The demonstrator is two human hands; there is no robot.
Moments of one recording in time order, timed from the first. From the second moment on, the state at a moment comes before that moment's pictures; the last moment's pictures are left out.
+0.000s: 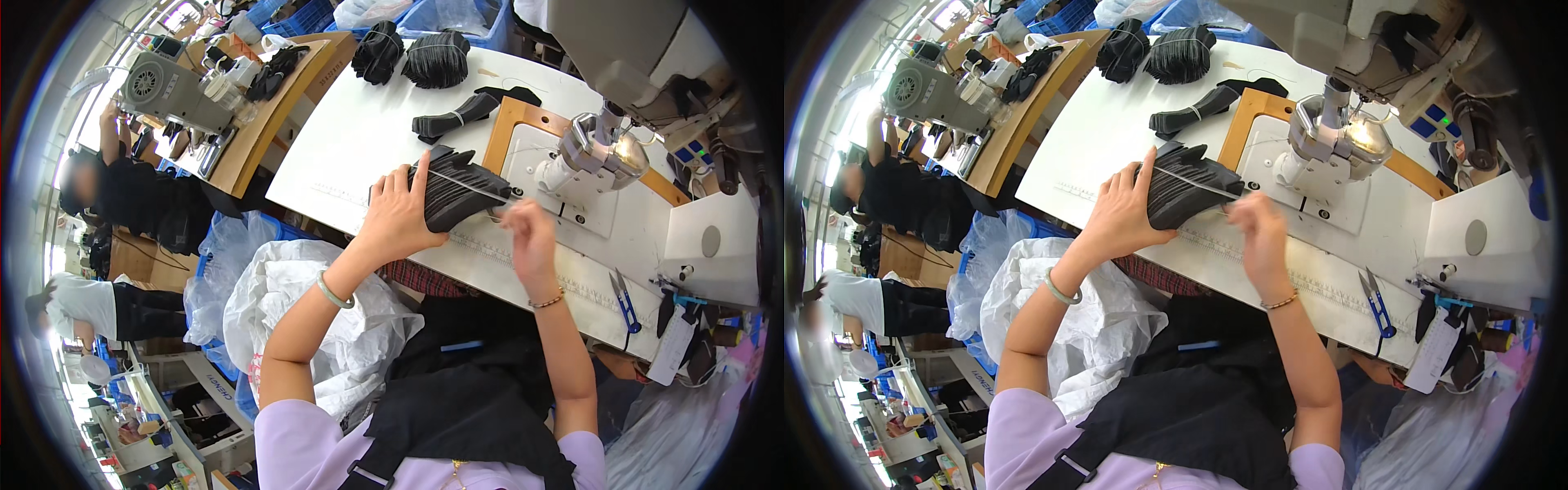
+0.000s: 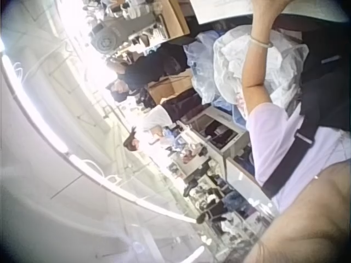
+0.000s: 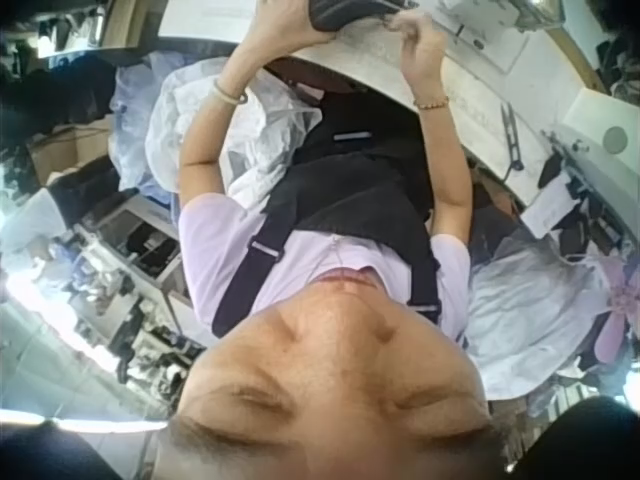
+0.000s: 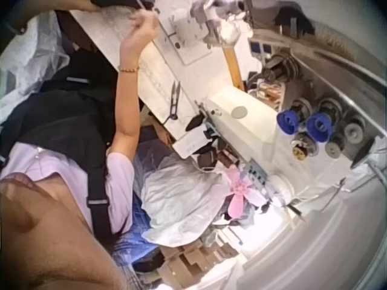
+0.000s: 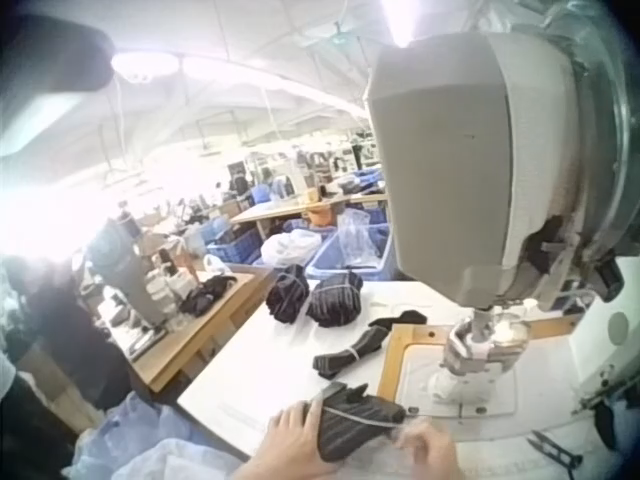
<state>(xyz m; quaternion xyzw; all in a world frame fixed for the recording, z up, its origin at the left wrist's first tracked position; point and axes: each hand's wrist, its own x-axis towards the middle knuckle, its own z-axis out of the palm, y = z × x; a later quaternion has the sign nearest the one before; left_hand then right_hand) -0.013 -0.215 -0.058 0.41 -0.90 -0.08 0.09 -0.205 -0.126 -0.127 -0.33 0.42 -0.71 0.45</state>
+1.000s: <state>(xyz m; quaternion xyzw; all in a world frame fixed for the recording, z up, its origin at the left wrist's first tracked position) 0.027 -0.219 -0.047 0.23 -0.96 -0.14 0.09 -0.218 -0.209 -0.126 -0.53 0.70 -0.40 0.27</state>
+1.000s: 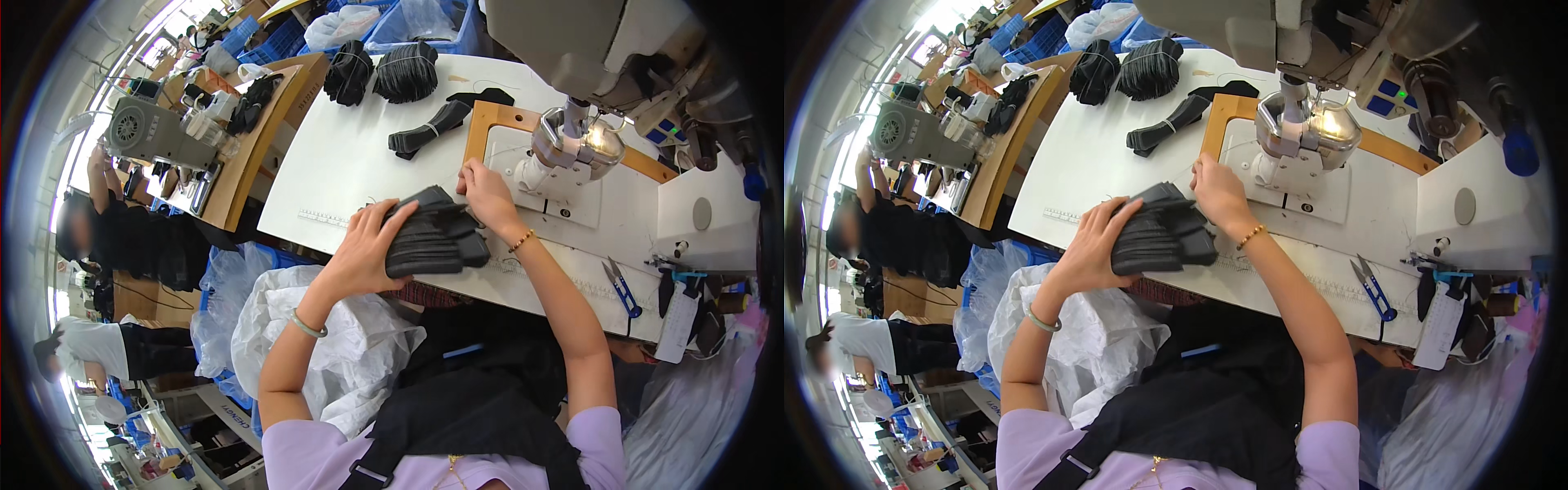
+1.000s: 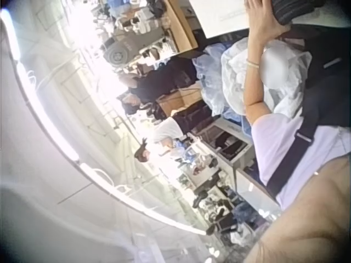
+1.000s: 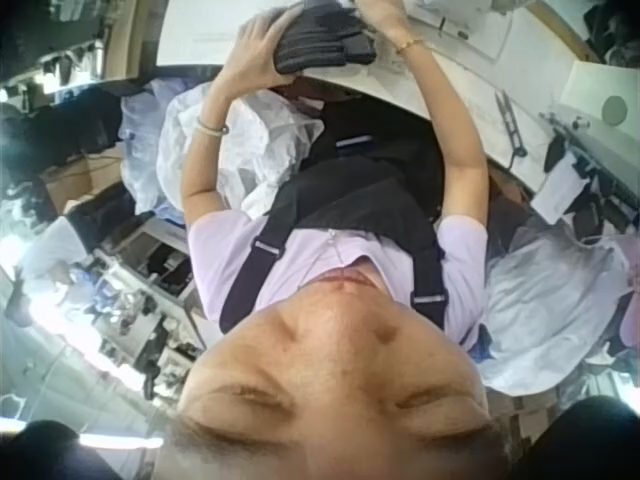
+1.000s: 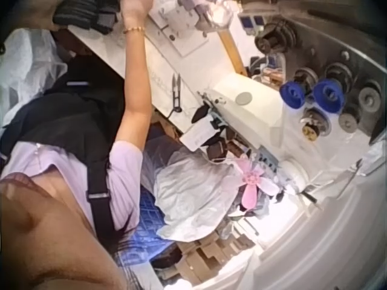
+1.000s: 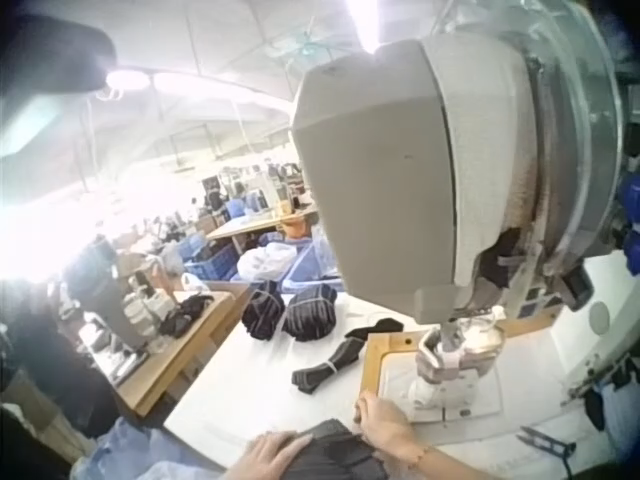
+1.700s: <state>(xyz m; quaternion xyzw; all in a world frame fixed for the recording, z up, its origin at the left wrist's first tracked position) -0.004 -0.209 -0.071 0.49 -0.86 -0.06 0.13 -0.296 -0.043 -0.096 -0.53 0.80 -0.26 -0.05</state>
